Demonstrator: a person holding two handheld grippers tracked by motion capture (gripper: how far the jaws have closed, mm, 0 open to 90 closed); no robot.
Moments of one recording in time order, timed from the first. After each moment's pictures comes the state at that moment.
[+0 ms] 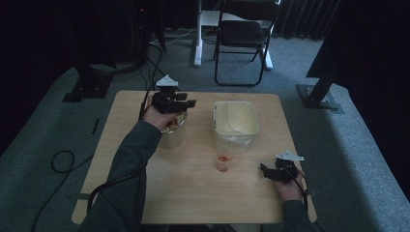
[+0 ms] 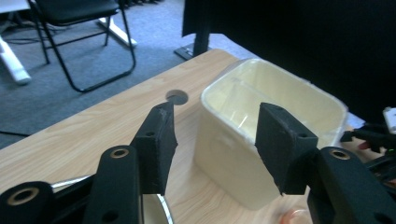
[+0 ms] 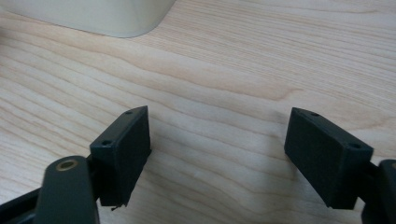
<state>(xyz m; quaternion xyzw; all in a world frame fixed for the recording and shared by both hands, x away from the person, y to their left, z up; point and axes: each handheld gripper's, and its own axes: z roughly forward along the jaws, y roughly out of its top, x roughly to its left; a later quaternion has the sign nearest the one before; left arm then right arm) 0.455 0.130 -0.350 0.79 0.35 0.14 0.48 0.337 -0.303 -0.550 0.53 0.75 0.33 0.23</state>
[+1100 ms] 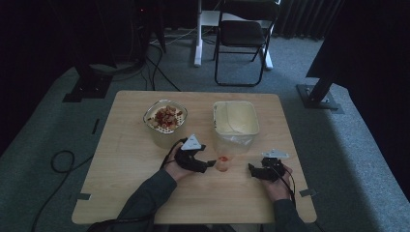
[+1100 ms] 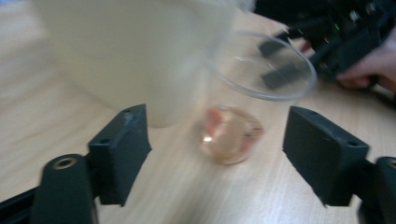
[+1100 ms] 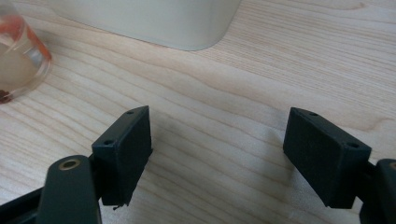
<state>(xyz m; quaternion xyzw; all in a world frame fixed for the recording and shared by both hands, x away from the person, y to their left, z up) 0.368 0.059 -0.499 0.84 0.24 0.07 0.47 0.342 -0.260 -0.546 0.51 0.77 0.32 0.21</state>
